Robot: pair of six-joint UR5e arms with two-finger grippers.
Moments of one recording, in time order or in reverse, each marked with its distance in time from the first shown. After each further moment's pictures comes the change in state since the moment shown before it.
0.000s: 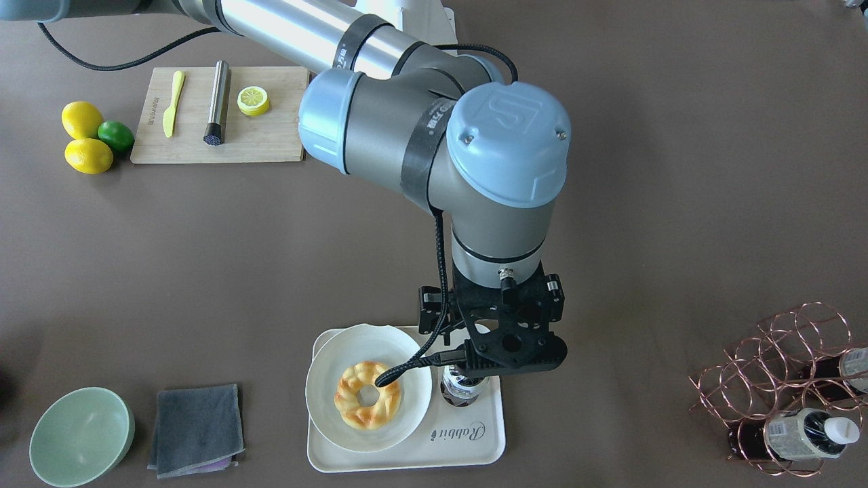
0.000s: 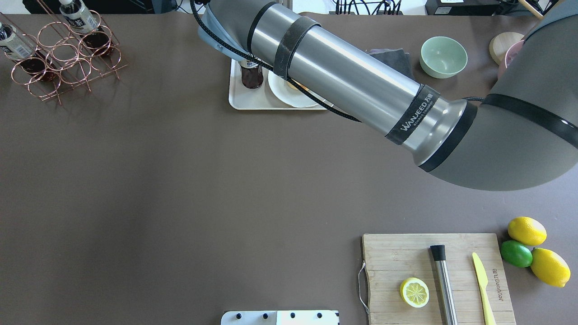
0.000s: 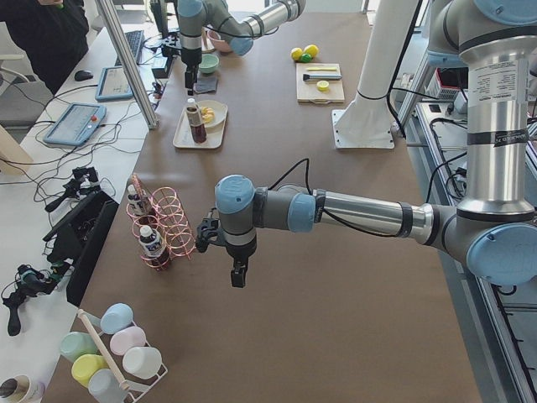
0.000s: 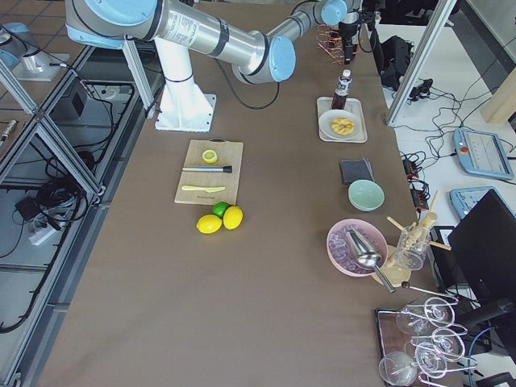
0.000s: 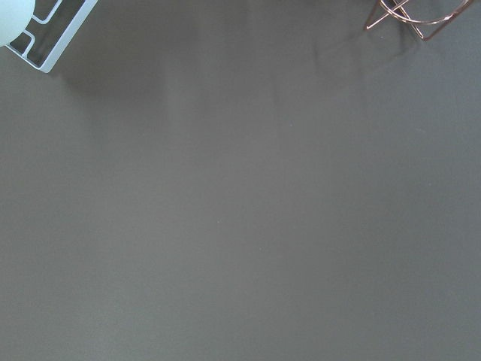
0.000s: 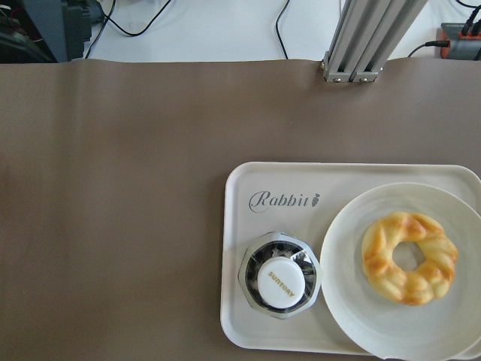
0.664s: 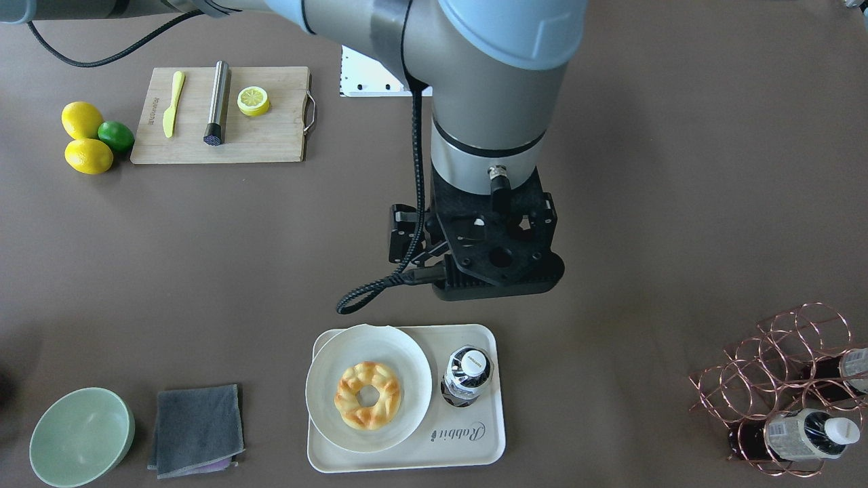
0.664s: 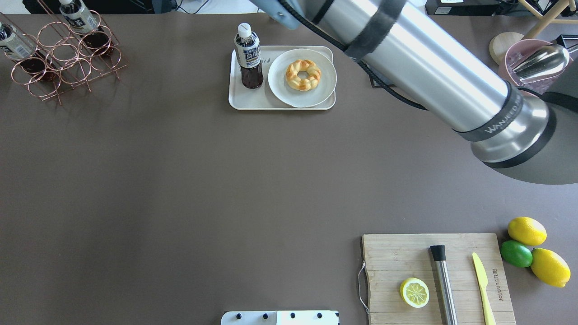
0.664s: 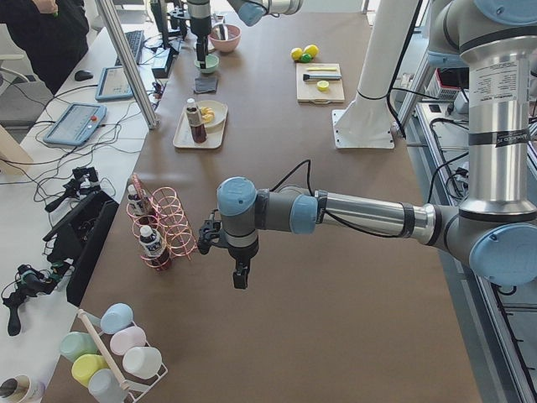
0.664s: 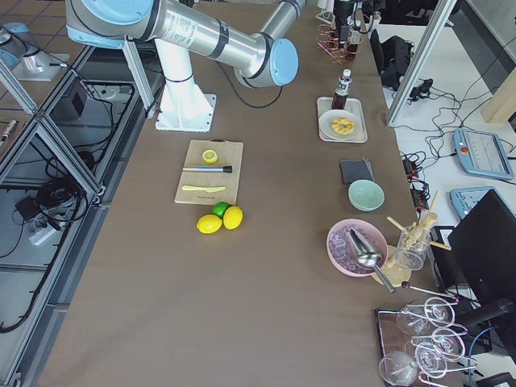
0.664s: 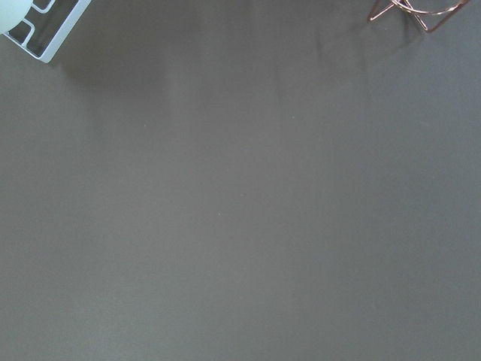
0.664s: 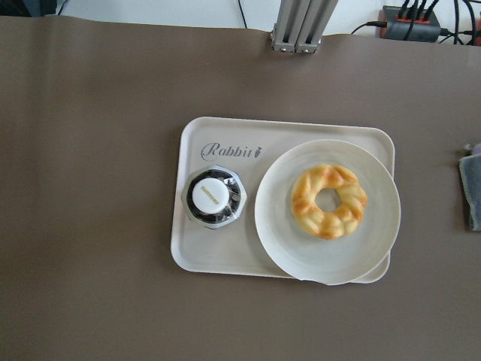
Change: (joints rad) left arm -0.006 0.018 0.000 -0.001 -0.008 0.014; right arm 0.099 -0.172 0.526 -0.601 0.070 -0.283
